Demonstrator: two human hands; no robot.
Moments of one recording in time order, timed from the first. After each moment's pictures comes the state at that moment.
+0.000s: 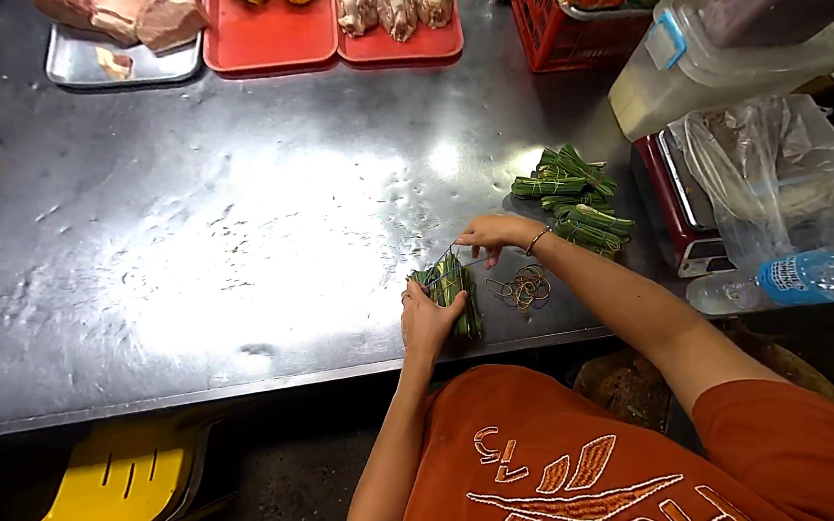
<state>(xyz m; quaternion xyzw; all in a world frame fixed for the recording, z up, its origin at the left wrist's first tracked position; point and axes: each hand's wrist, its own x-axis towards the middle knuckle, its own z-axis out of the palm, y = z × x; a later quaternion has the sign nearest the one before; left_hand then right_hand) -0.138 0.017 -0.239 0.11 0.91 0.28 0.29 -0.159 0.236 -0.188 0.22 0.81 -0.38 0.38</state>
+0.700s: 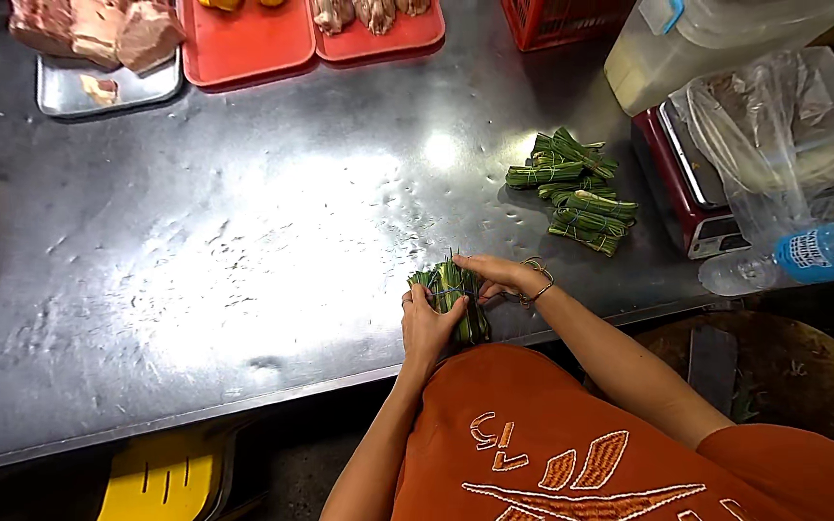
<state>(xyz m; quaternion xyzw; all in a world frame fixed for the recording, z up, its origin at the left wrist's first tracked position) -0.141 0.012 -0.246 0.17 0.90 0.30 0.28 -0.089 0.204 -0.255 0.35 0.62 -0.66 0.24</state>
